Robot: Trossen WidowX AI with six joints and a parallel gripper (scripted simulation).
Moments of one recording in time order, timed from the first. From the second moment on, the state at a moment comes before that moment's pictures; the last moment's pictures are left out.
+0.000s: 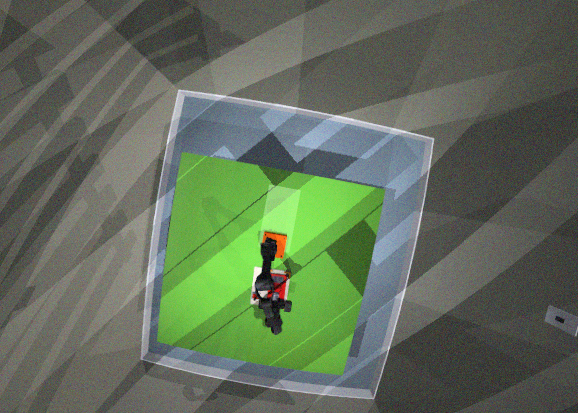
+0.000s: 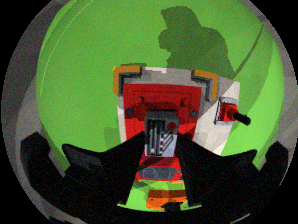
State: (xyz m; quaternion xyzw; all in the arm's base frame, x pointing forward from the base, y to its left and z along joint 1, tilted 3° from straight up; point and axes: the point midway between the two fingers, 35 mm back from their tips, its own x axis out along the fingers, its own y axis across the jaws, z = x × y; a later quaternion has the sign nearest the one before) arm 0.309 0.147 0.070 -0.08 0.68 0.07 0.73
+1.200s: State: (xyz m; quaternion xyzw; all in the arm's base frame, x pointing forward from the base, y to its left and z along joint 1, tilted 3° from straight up) arm 0.310 0.147 0.066 -0.08 0.68 0.07 0.73
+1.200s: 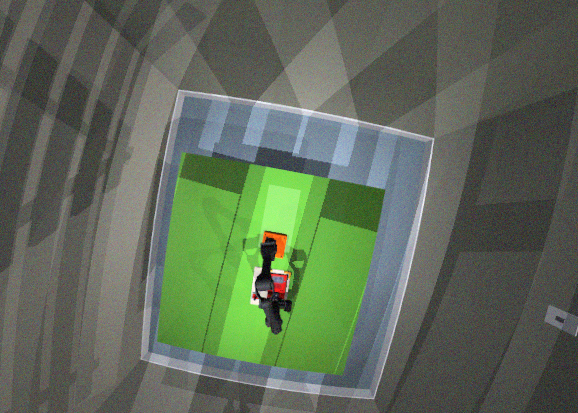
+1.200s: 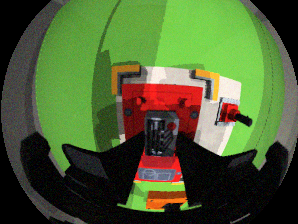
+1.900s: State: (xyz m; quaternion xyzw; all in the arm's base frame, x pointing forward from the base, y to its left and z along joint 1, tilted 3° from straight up) arm 0.310 0.147 0.064 -0.08 0.68 0.07 0.73
